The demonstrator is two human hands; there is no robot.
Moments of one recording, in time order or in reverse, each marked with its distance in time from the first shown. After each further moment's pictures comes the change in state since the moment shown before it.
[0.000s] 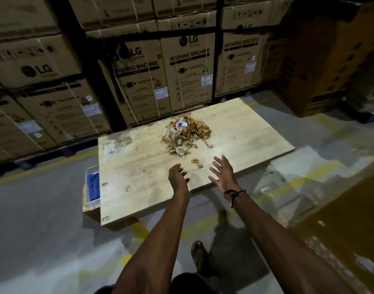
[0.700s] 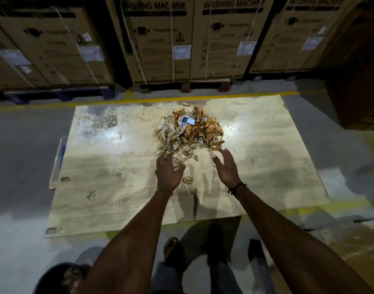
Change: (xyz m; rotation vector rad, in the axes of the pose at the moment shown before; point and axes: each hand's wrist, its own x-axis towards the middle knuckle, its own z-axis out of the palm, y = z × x) left_hand 0.244 -0.036 0.092 1.133 0.049 0.313; right_hand 0.327 -0.041 -0.024 -1.054 -0.145 -0.248
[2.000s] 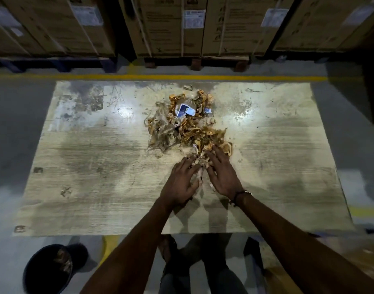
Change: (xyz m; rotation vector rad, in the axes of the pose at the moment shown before) left_hand 0.020 -0.016 0.085 0.237 -0.270 0.498; right_hand 0.065 0.081 0.014 -0.422 -0.216 -0.477
